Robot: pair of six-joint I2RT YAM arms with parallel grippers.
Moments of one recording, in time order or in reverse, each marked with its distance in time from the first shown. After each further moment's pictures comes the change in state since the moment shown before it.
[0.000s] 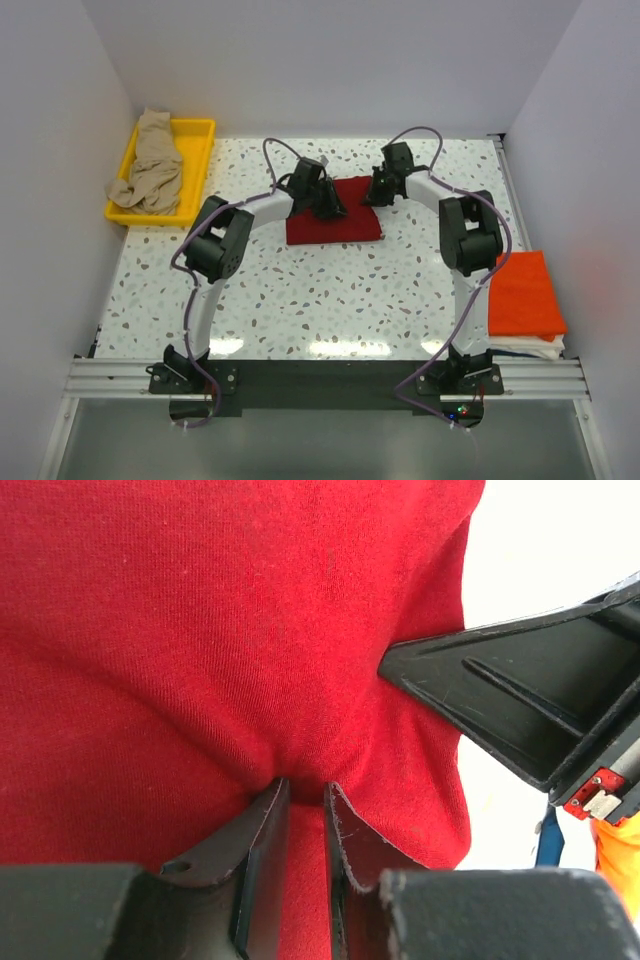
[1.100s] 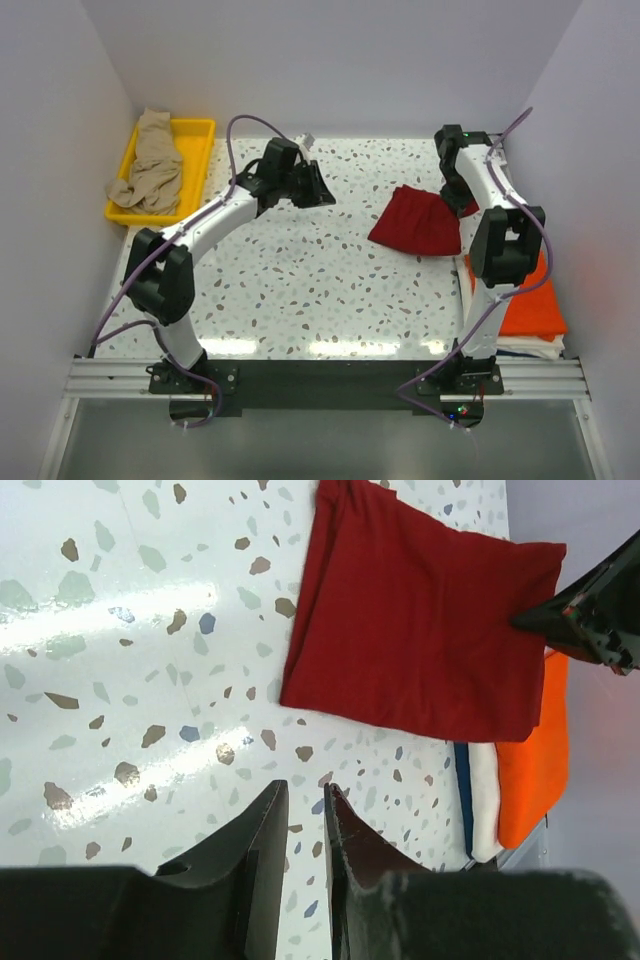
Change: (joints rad) left arm 0.001 -0.482 -0.155 -0.237 0.027 0.097; right arm -0.186 -0.191 0.172 -0.915 0.734 0.512
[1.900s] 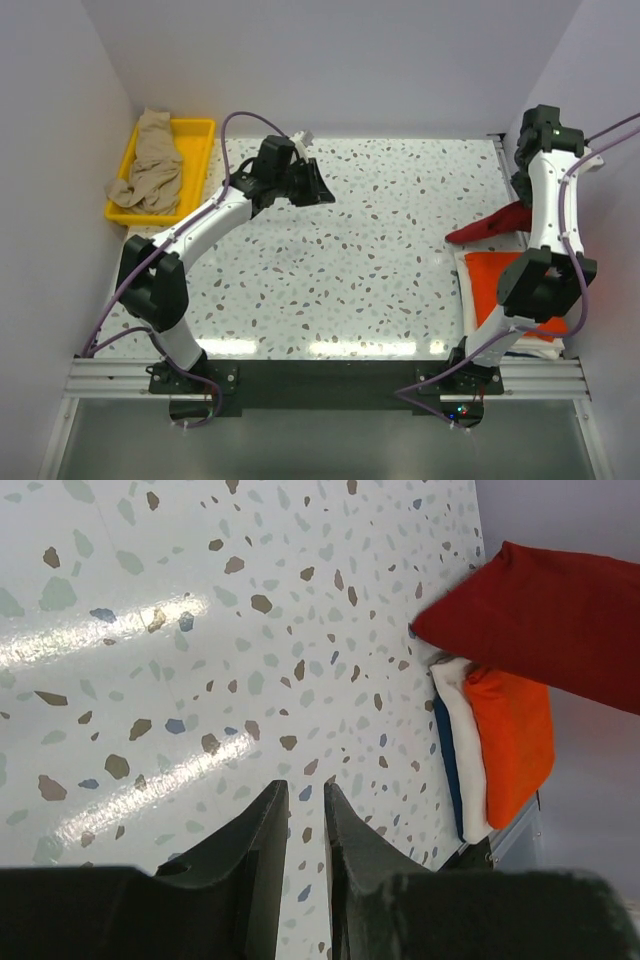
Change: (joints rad) left arm -0.003 -0.068 -0.008 -0.023 0.028 0.027; right arm -0.312 -0.250 0.112 -0.085 0.042 -0.011
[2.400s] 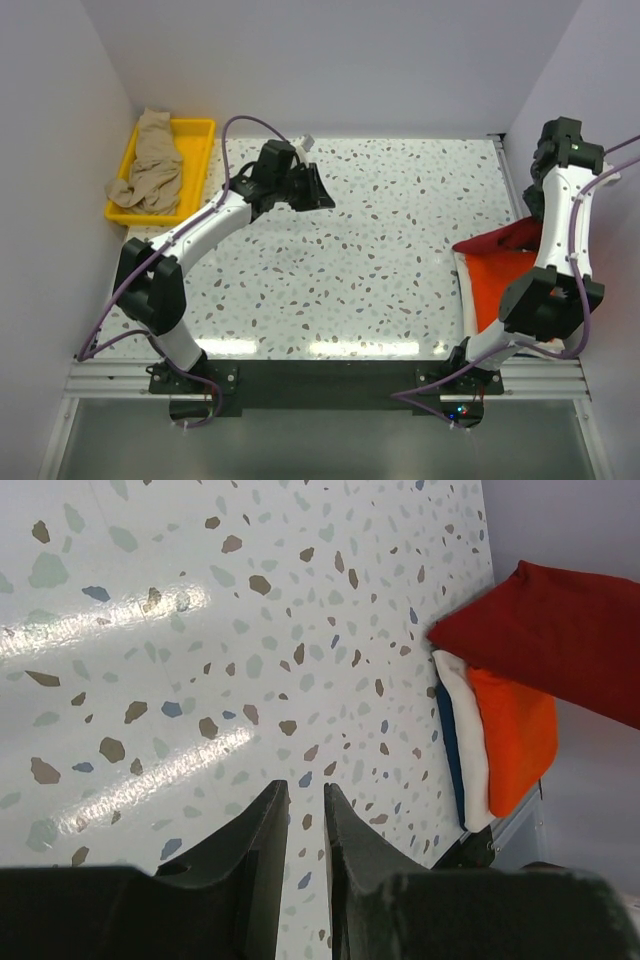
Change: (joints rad) left arm -0.011 -0.024 -0.037 -0.001 0.001 0.000; right arm -0.086 -0.153 -0.129 -0.013 -0.043 -0.112
